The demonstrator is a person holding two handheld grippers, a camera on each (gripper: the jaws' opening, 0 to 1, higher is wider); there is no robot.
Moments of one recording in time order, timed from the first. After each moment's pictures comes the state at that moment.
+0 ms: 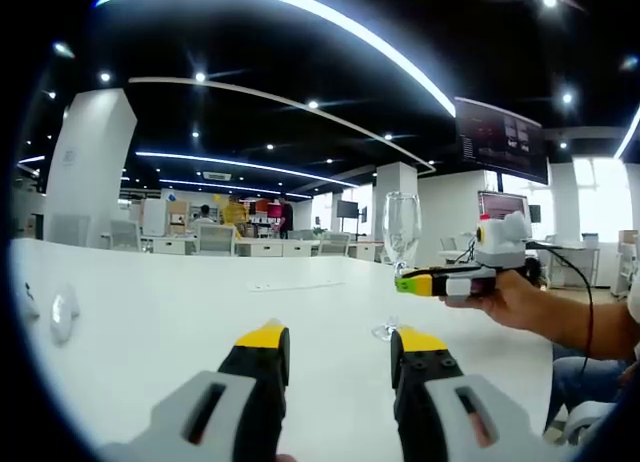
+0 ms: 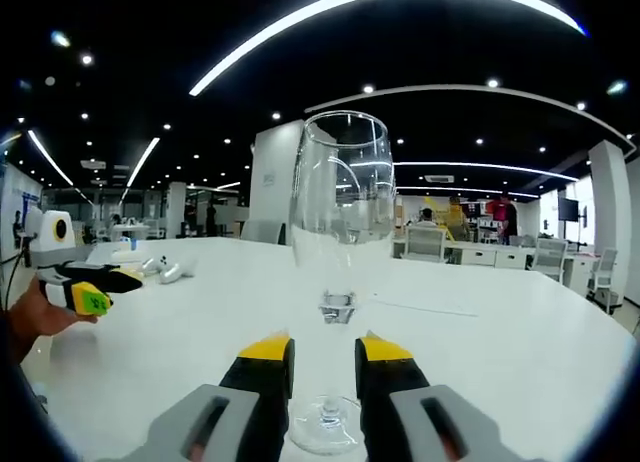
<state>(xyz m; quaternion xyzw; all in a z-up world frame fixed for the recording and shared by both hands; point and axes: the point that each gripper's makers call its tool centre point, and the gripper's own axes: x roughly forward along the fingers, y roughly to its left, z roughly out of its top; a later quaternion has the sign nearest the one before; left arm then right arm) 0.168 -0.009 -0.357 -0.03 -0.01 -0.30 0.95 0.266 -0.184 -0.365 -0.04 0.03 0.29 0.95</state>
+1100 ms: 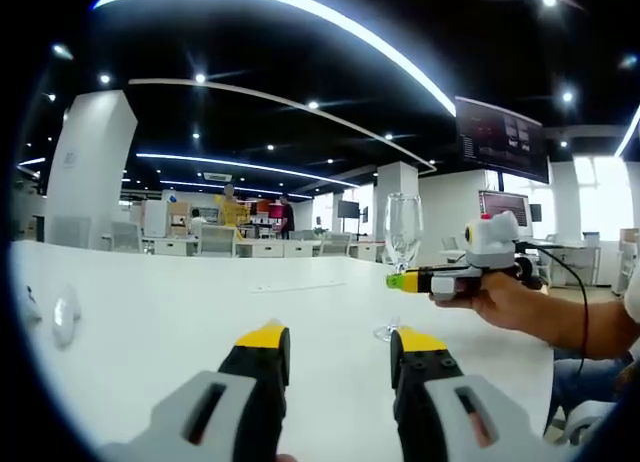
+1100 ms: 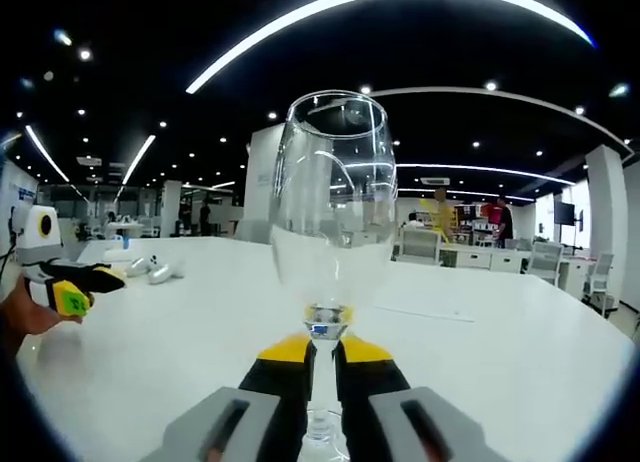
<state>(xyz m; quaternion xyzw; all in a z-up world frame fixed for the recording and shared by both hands) 0.168 -0.007 -0.356 -0.03 -0.01 -0.29 0.96 0.278 -0.179 -0.364 -0.05 0.03 0.28 0.96</state>
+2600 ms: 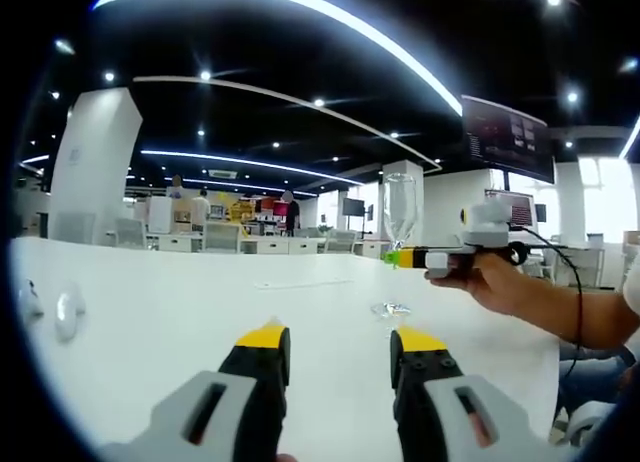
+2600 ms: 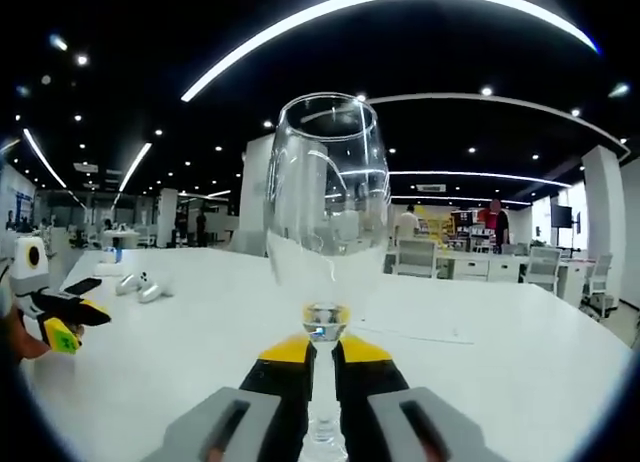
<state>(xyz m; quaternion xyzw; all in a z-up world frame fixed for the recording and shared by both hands) 0.174 -0.001 -0.361 -0.03 0.00 -0.28 0.96 0.321 -0.177 -0.331 -0.03 0.01 0.27 0.96</state>
